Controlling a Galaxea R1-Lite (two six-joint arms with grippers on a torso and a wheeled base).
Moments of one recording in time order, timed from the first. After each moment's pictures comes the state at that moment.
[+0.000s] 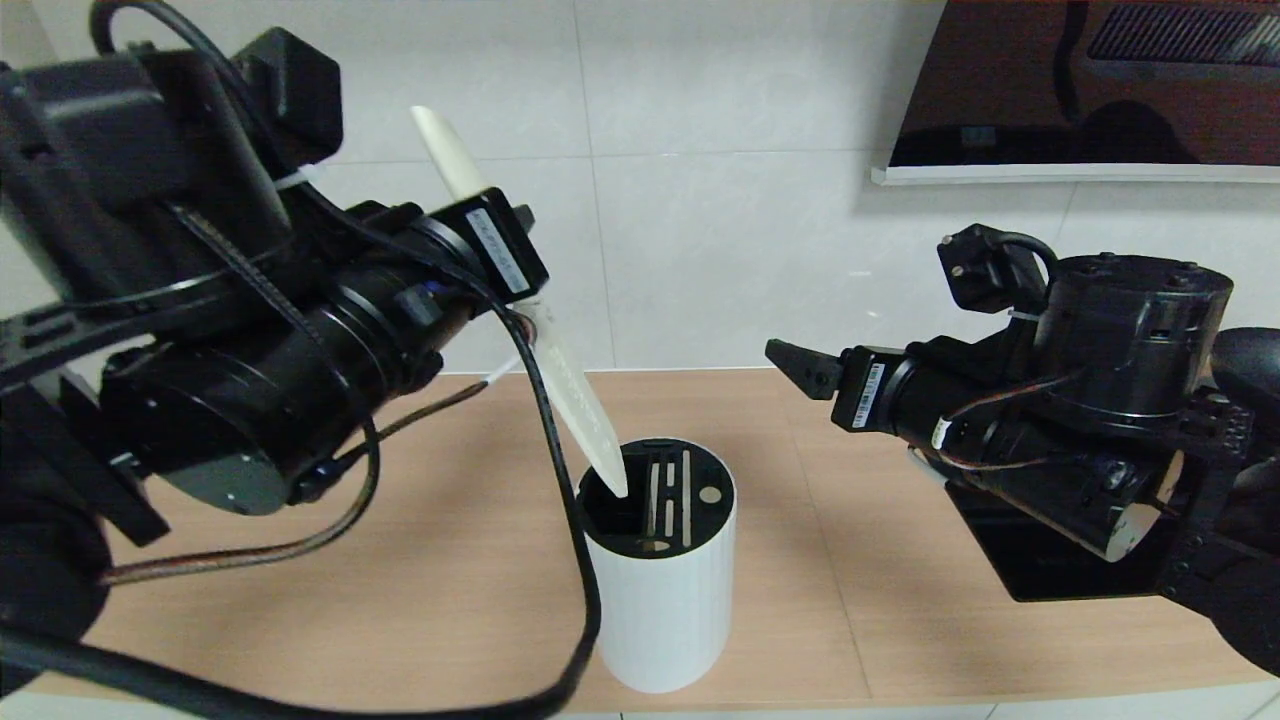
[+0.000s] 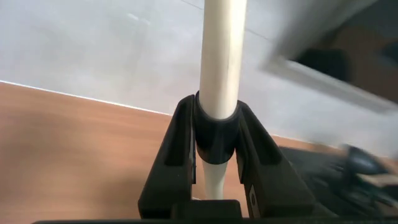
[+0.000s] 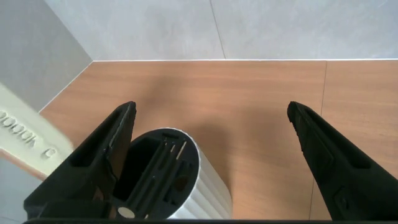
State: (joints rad) left arm -0.71 1.55 -0.98 -0.67 0.55 -0.30; right arm 0.70 1.67 -0.85 -0.78 -0.24 0.31
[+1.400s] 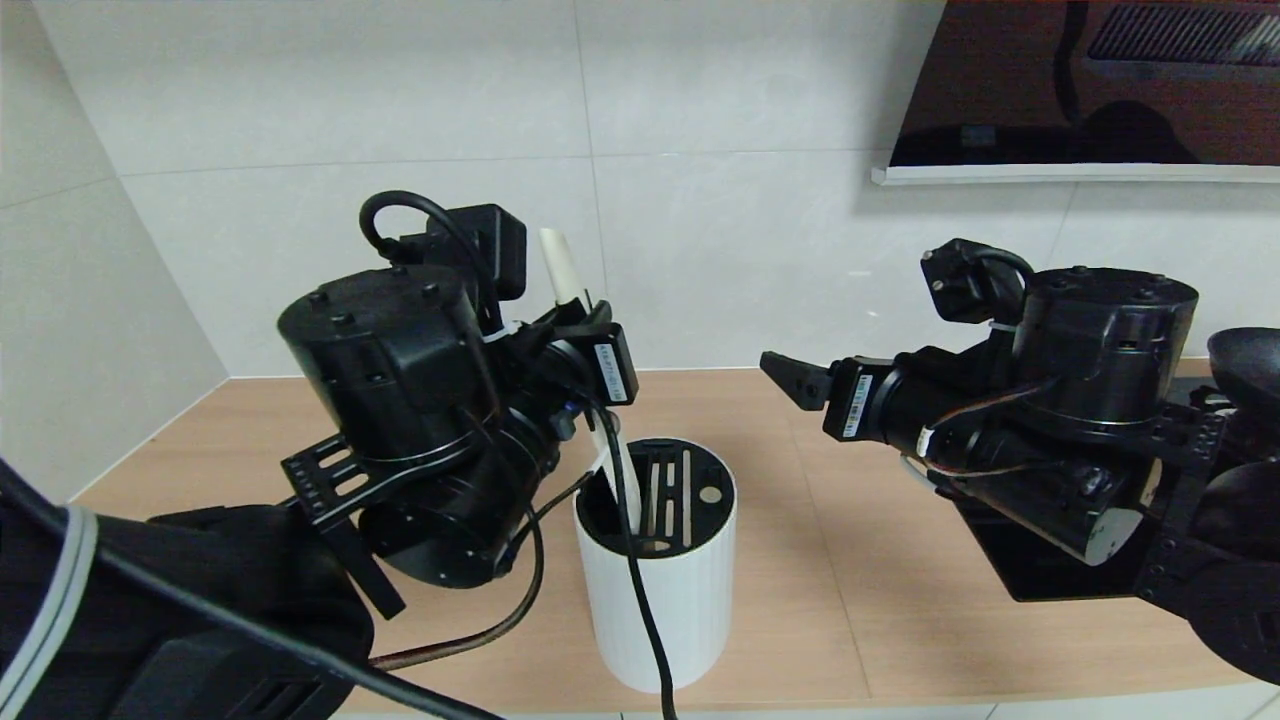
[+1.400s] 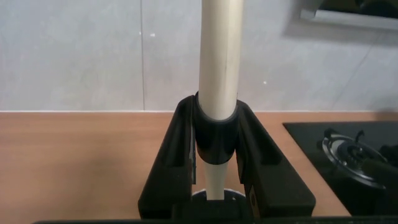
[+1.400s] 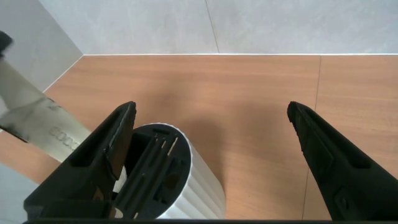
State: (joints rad) left arm -0.76 1.76 -0.84 -1.00 0.60 -0.14; right arm 0.70 1.69 -0.85 -0.78 -0.25 0.29
